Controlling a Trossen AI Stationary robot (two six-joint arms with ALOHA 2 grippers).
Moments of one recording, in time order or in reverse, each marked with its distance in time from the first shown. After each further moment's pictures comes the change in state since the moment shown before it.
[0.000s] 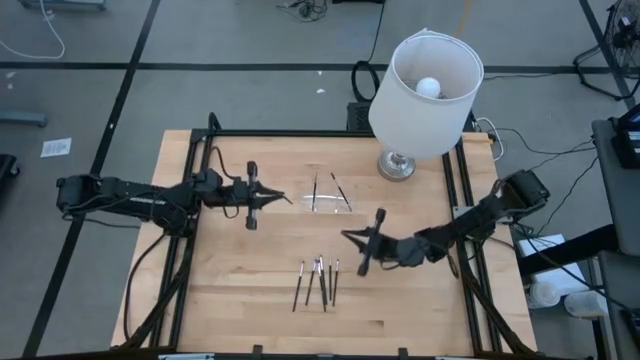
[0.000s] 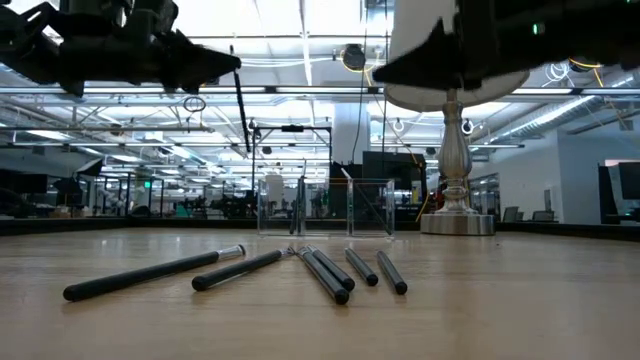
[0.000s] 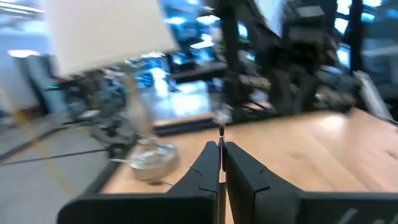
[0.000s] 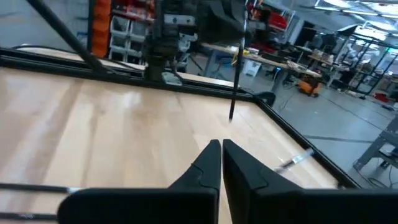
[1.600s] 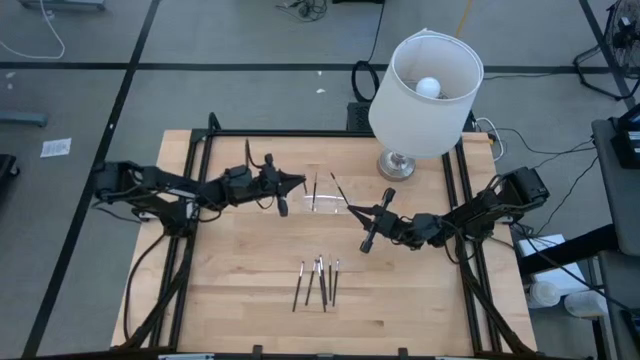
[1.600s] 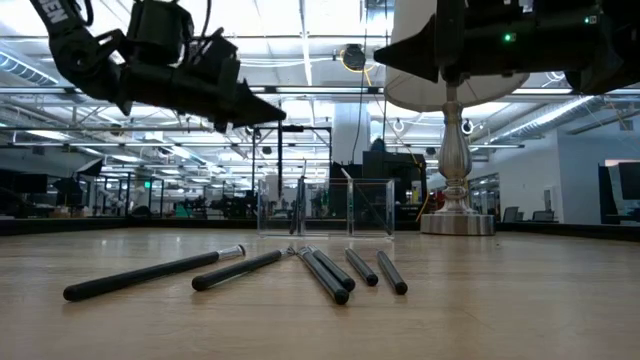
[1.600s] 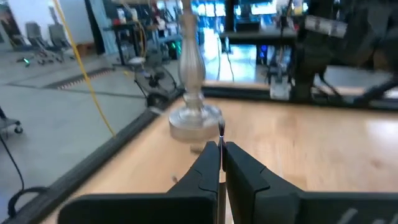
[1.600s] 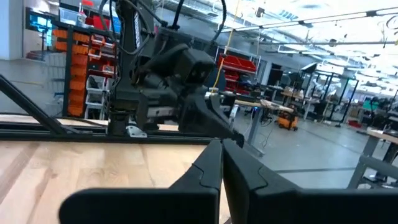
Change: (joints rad) left arm 0.033 0.434 0.168 0.119 -0.211 -0.157; right arm -0.143 -0.013 -0.109 0.403 -0.105 -0.131
